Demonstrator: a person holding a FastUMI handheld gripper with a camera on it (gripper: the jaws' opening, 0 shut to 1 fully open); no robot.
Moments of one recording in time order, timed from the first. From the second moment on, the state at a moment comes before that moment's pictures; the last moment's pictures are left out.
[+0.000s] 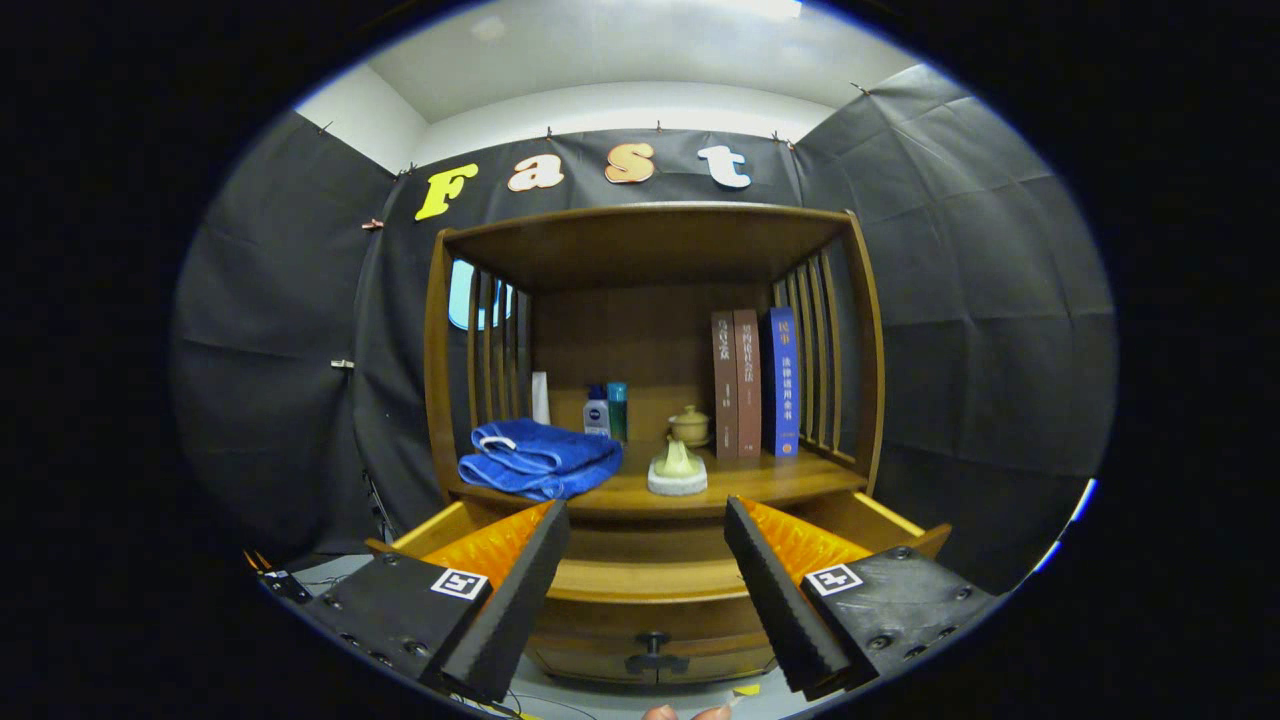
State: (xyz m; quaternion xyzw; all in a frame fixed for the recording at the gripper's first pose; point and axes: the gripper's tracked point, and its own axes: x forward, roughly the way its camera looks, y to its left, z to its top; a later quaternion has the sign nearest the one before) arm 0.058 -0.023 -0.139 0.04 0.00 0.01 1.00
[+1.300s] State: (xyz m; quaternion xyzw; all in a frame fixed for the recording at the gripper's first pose) arm 0.072 -0.014 -0.282 0.01 0.07 0.00 1.00
